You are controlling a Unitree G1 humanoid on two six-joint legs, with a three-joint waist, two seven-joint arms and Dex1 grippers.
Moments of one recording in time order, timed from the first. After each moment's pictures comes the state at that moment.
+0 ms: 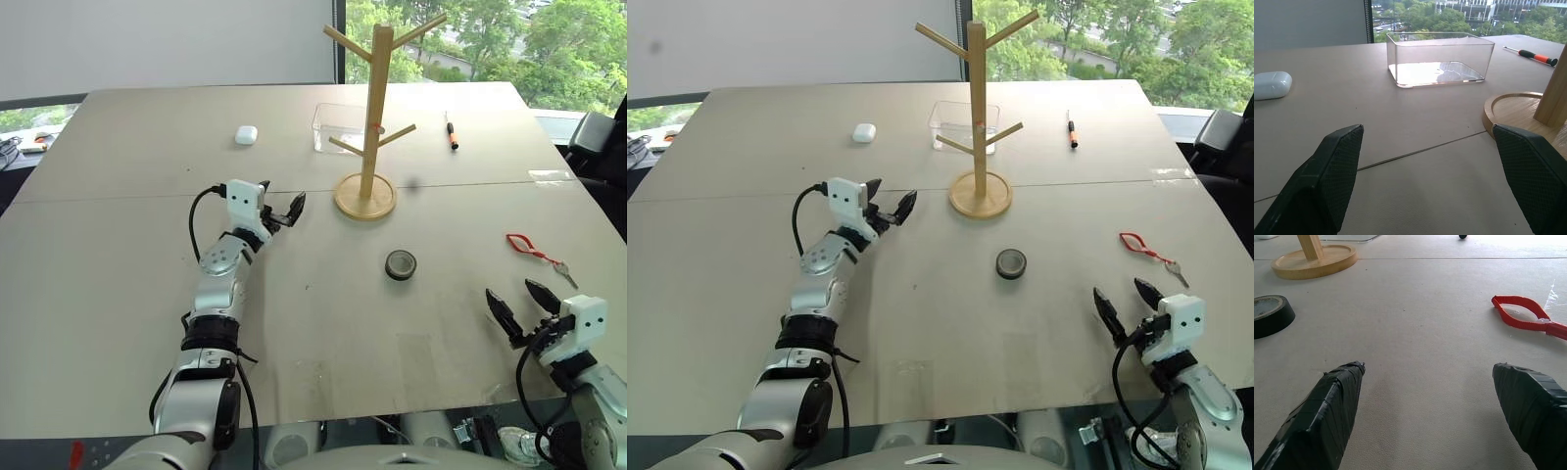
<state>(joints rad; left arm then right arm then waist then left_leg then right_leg) -0.53 0.27 0.14 0.48 -0.20 -0.09 -0.48 0.32 -0.35 -0.31 -0.14 0.44 -0.03 0.62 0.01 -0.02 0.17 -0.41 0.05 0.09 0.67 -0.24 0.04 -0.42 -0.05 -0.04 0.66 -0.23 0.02</state>
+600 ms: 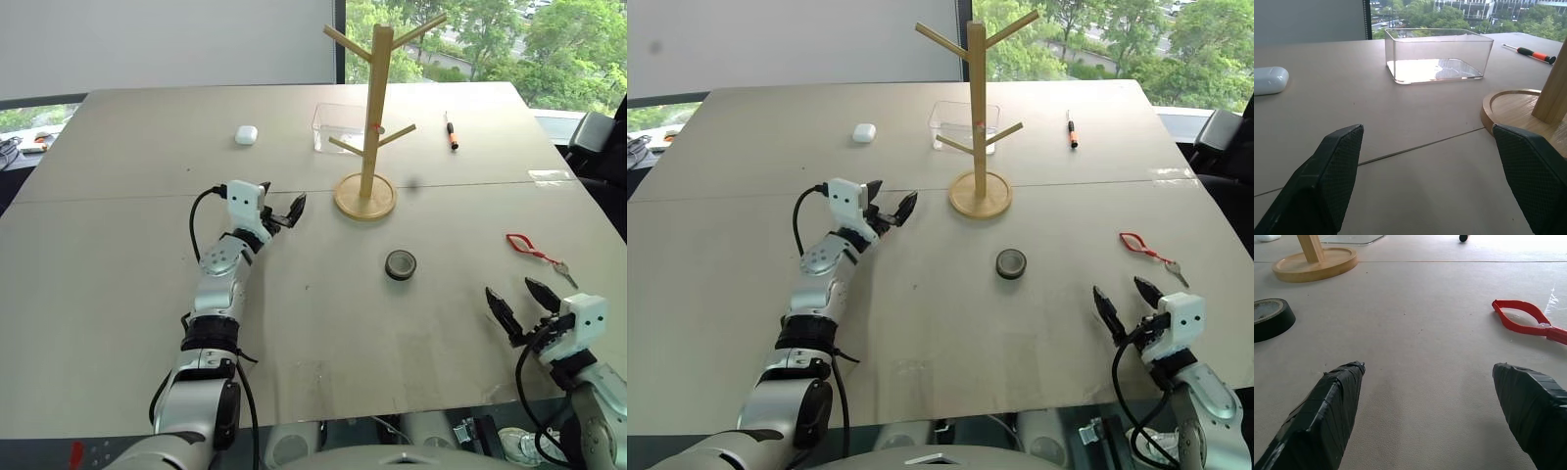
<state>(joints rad) -0.52 0.27 0.14 0.48 -0.20 -0.08 -0.49 0.31 -0.35 -0.31 -0.14 0.44 -0.03 0.62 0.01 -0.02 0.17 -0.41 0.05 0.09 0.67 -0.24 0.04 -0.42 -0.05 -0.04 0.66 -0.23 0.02</state>
